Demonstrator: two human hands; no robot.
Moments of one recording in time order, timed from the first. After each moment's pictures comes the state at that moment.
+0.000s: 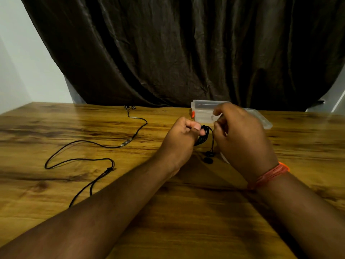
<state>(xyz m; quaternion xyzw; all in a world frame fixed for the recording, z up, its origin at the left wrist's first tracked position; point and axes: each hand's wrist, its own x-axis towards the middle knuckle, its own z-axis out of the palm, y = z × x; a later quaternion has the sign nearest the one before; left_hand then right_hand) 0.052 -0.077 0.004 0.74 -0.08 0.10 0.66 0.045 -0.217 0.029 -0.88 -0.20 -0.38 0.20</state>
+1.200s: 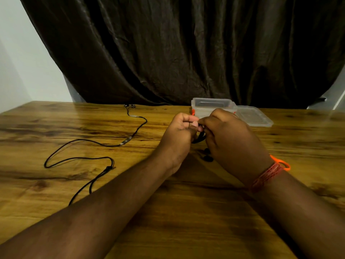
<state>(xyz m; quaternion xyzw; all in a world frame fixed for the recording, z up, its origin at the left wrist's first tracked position) 0.061 -0.074 0.001 0.68 -0.09 0.09 0.72 0.045 -0.209 0.023 -0.91 -0.25 -0.32 0.08</state>
